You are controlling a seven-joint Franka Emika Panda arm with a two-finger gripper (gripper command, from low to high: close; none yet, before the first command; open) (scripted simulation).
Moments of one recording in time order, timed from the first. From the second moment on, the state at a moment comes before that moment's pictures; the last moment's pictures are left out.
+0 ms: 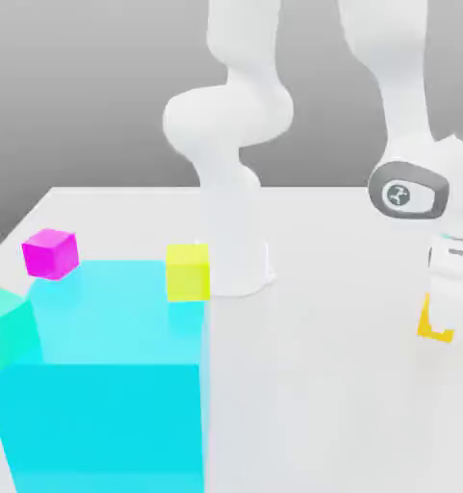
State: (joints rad) arm 0.62 0.11 0.31 -2.70 -0.11 2.80 0.68
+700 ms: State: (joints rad) arm -0.02 -0.44 -0.27 -2.53 -0.19 2.13 -0.04
